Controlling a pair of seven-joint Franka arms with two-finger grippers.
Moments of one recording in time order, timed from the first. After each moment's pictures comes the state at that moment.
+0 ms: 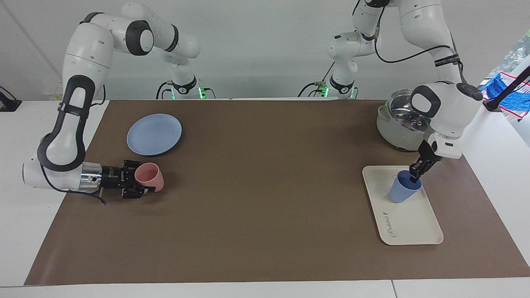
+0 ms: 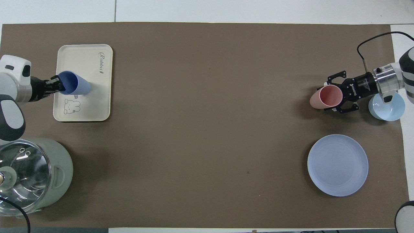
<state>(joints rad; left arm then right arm) 0.10 0.17 -0.01 -2.05 -0.17 2.48 -0.21 -0.28 0.68 -0.09 -1.51 0.79 1.49 0.69</state>
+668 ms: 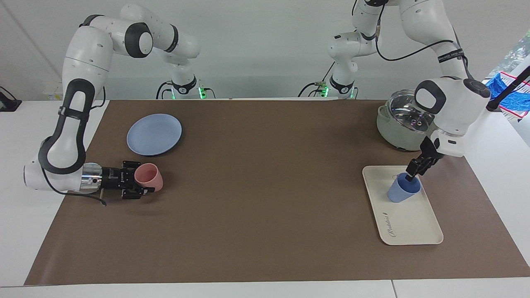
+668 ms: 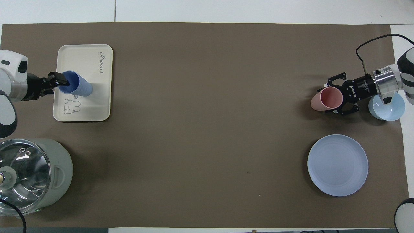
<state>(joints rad) 0.10 0.14 -0.01 -1.95 -0.13 2.27 -0.15 -0.29 0.69 -0.09 -1.50 0.78 1.48 0.69</state>
